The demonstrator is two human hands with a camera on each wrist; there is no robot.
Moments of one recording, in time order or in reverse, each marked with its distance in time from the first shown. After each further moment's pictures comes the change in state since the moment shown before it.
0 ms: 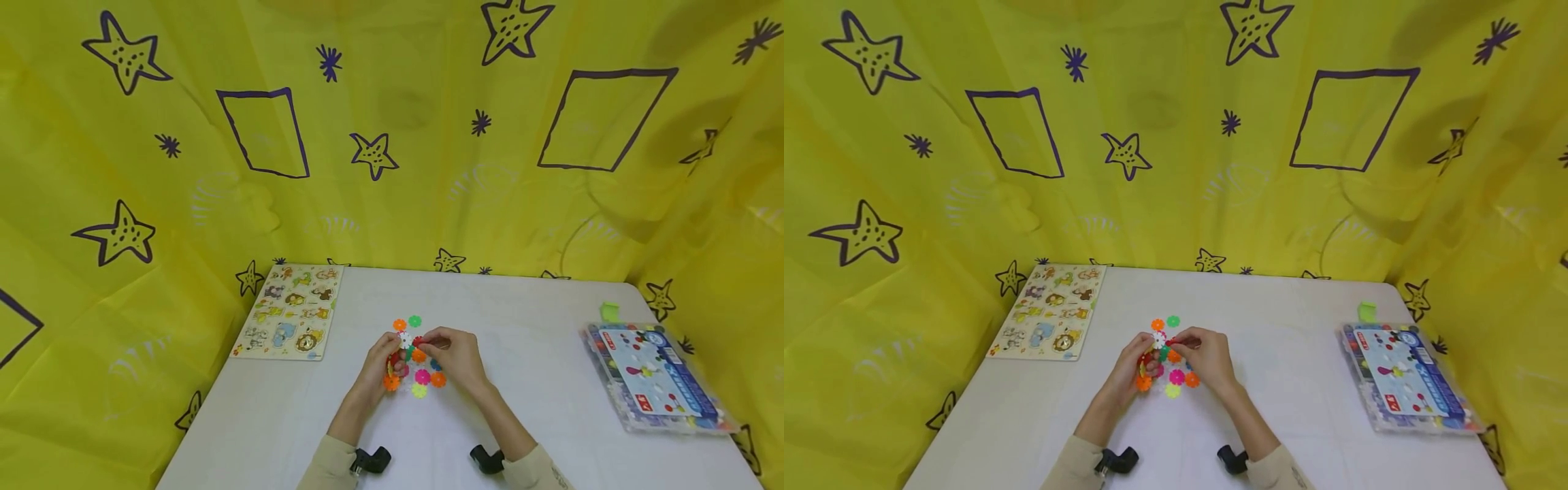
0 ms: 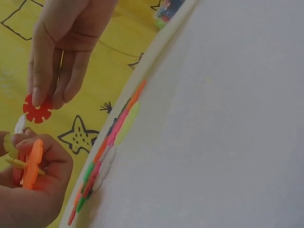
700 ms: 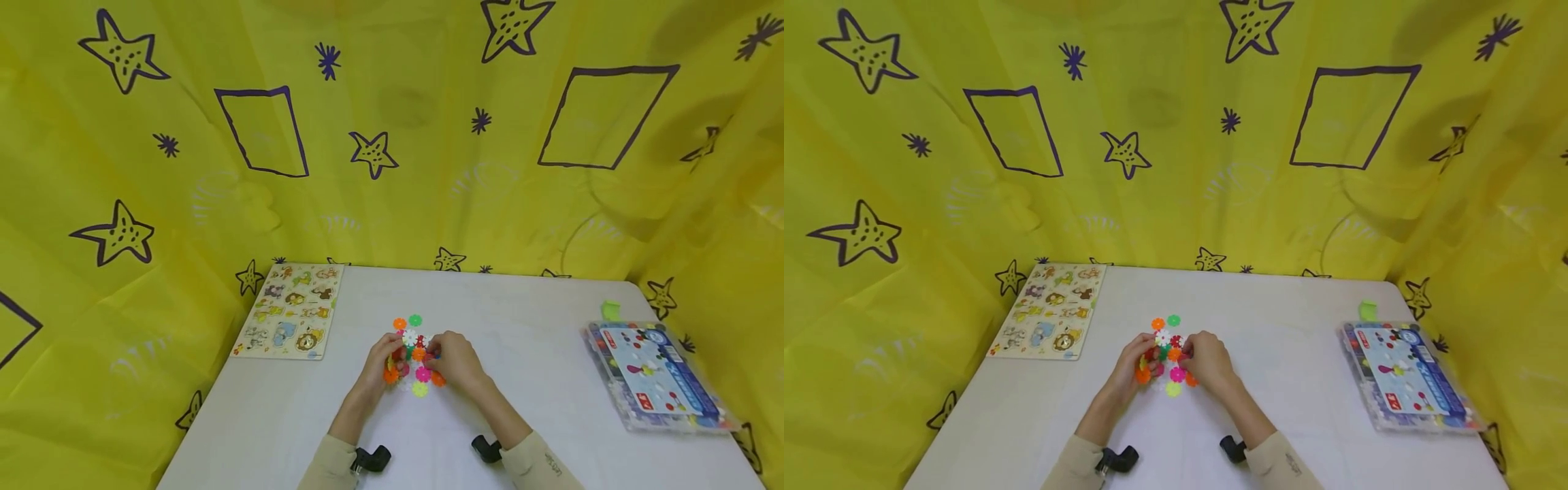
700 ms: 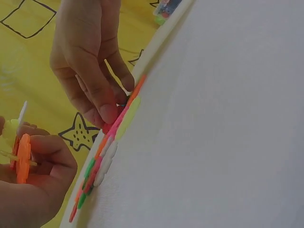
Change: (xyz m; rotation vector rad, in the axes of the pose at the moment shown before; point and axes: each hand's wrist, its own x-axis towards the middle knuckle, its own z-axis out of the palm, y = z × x) left_hand -0.001 0.001 0.000 0.116 -0.010 0.035; right_hand 0.007 0.011 0.002 -0.387 -0.242 0.118
